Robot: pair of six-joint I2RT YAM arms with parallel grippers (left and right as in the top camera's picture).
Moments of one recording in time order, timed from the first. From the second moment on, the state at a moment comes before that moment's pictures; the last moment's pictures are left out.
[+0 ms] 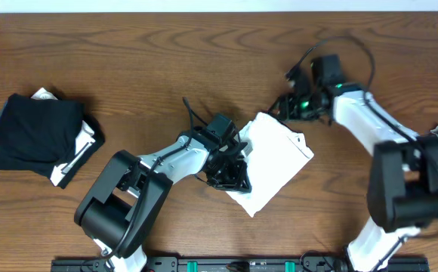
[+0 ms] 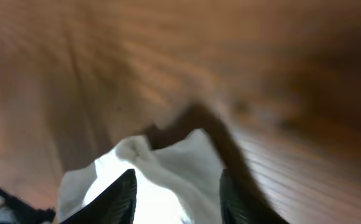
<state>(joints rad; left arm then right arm) -0.60 1.85 0.93 -0.52 0.77 -0.35 0.15 1.88 1.25 -0.54 -0.50 0.14</state>
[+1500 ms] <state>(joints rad) -0.25 1.81 0.94 -0.26 0.58 -0.16 0.37 1.54 0.81 -0.66 -0.34 0.20</state>
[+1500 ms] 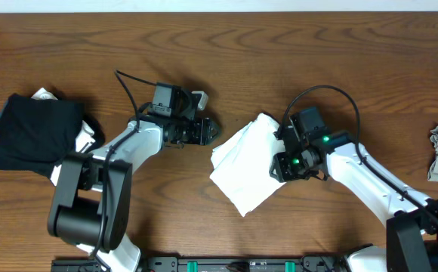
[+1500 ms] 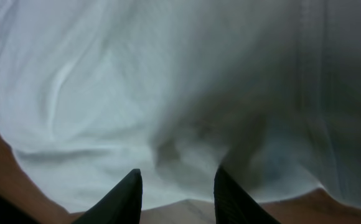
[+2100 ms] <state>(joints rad) -0.44 1.85 0.97 -0.63 0.65 -0.25 0.37 1.54 0.72 -0.38 -0.21 0.22</state>
